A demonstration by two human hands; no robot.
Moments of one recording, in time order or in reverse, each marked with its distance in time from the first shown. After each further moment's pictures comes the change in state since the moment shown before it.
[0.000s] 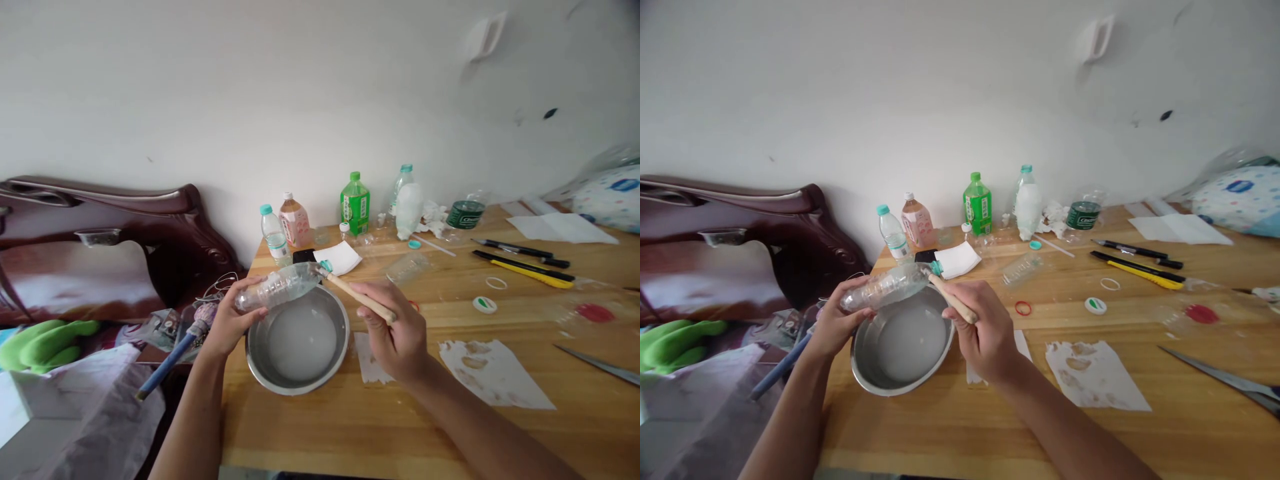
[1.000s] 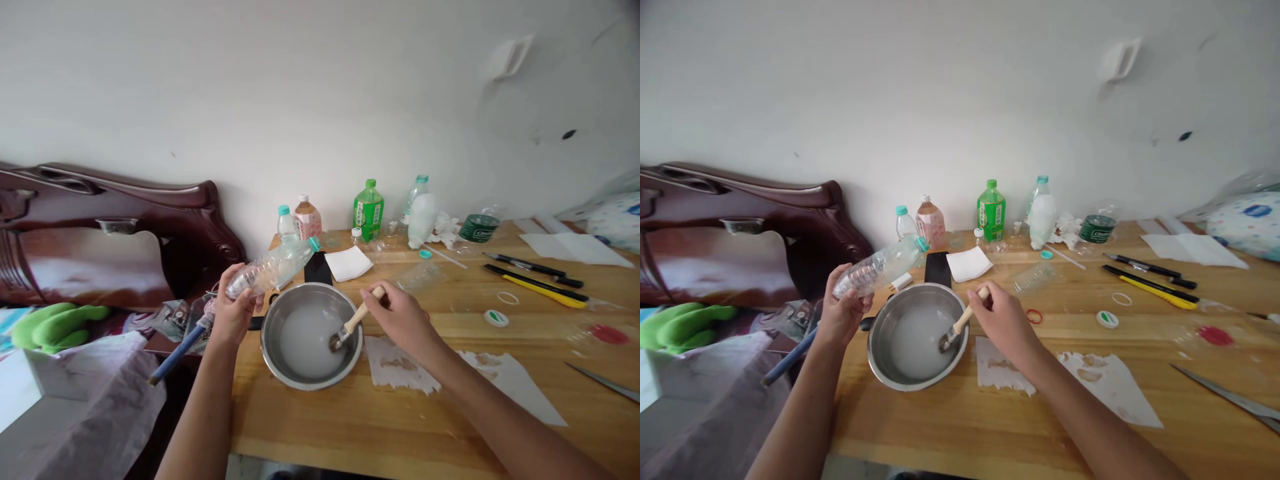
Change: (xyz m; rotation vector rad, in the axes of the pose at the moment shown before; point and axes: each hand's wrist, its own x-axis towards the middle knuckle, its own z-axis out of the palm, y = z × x) left_hand 0.003 0.007 -0.003 -0.494 0.178 0.069; right_hand 0.014 0.019 -0.006 -0.304 -0.338 0.687
